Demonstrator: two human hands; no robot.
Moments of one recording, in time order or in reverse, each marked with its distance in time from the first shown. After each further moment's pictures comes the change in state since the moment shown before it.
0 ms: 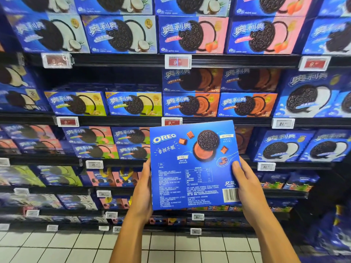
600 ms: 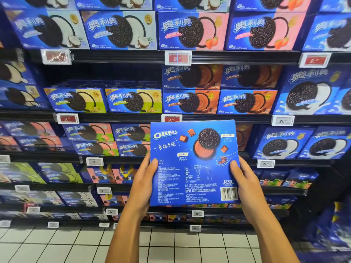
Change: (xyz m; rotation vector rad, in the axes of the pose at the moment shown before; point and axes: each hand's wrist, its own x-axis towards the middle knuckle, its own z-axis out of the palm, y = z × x) left_hand -0.002 0.010 0.003 0.124 0.009 0.057; right_hand -0.006 0.003 0.000 -0.024 0.034 0.012
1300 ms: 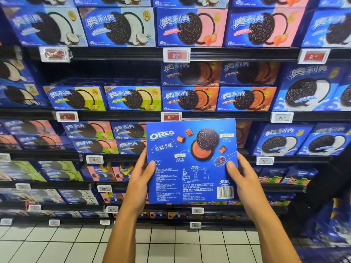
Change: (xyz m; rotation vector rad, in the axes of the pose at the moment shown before) left_hand -0.006 -0.002 -0.011 0.005 0.008 0.064; right_hand -0.005 -0.001 -0.007 -0.043 -0.091 -0.069
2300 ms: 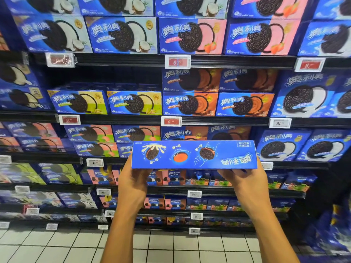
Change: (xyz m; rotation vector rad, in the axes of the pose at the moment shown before) left_hand 0.001 0.011 0.005 0.156 0.263 0.339; right_hand -0.001 -0.017 0.004 -0.063 0.123 -0.261
